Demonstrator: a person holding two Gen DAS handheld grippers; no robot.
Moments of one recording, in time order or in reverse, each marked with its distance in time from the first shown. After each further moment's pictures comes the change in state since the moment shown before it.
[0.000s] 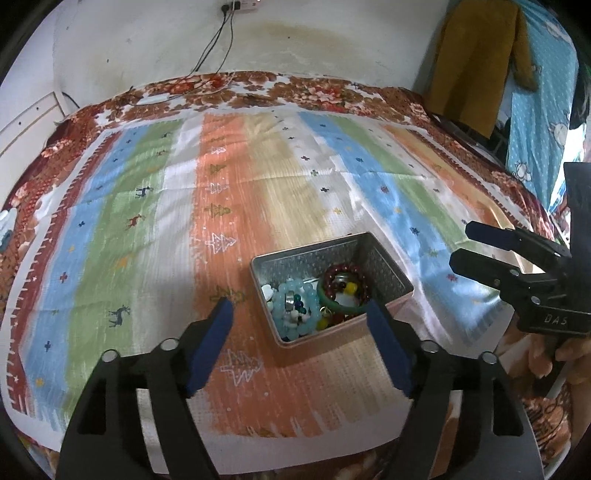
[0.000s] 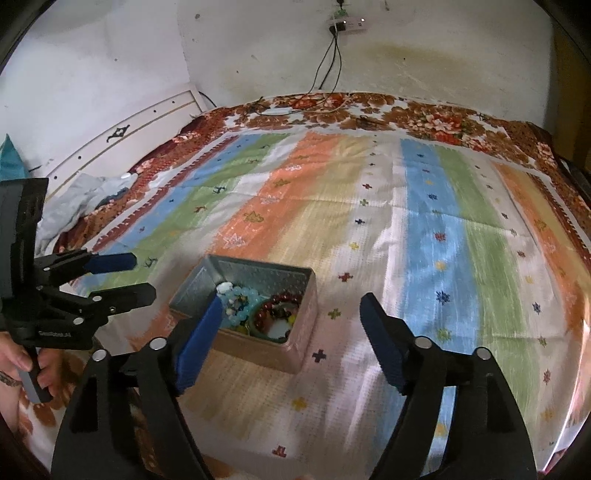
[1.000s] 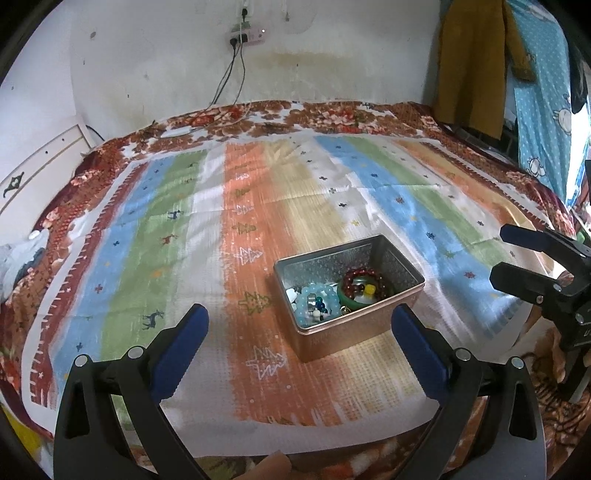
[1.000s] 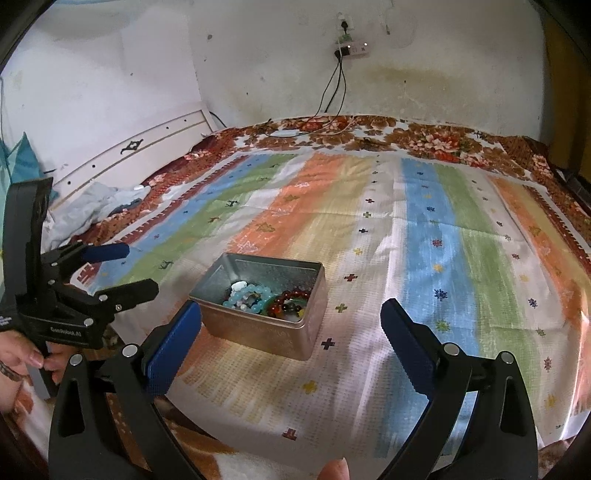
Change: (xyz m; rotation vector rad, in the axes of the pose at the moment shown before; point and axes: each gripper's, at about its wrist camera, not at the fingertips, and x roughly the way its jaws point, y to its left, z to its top) left arm -0.023 -0.013 -0.022 0.051 -0.116 0.132; right arm -0.029 0.009 -0.029 -0.019 -0.108 0.017
